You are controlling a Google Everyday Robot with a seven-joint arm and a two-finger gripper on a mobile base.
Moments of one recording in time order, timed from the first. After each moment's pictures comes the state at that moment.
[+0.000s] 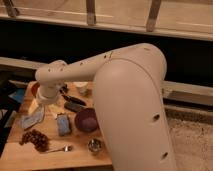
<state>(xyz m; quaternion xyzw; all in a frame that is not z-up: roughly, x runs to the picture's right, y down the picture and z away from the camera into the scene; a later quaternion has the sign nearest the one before) -0.297 0.092 0.729 -0.40 -0.01 0.51 0.76</state>
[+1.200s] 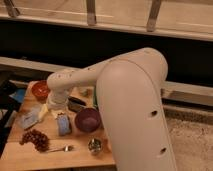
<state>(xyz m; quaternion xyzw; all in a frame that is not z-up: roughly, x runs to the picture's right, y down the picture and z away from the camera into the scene) -0.261 0.128 0.759 -0.42 0.04 0.54 0.73</state>
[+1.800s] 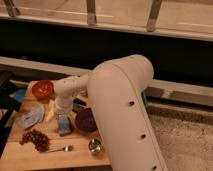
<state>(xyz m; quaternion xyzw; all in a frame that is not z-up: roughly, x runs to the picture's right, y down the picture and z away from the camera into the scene) -0.246 0.164 0.819 -0.43 0.10 0.57 0.69</state>
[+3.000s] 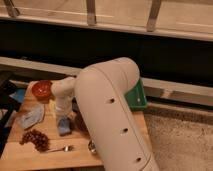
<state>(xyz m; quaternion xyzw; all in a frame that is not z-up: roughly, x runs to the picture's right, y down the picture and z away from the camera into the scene) -0.246 0.182 0.845 -0.43 0.14 0.55 0.70</state>
